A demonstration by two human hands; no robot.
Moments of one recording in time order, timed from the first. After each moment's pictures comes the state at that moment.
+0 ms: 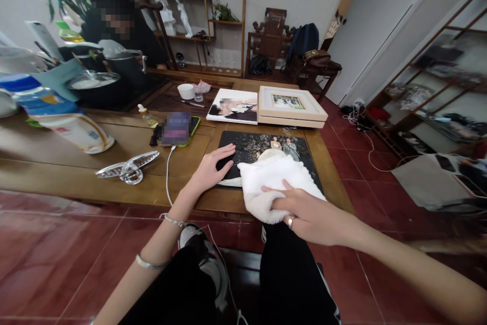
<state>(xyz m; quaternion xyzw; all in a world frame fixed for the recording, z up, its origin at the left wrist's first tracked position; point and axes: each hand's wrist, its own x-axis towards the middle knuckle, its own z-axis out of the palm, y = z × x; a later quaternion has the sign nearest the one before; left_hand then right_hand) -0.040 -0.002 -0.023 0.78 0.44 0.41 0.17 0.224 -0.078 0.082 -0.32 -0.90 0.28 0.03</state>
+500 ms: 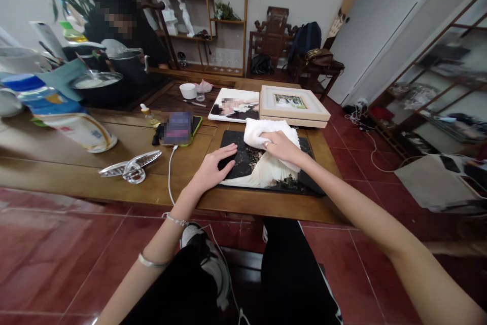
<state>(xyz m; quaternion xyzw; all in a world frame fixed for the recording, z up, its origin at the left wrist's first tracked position) -0.041 -0.001 -0.024 0.78 0.44 0.41 0.17 0.187 0.065 0.045 -0.39 -0.88 0.19 0.18</state>
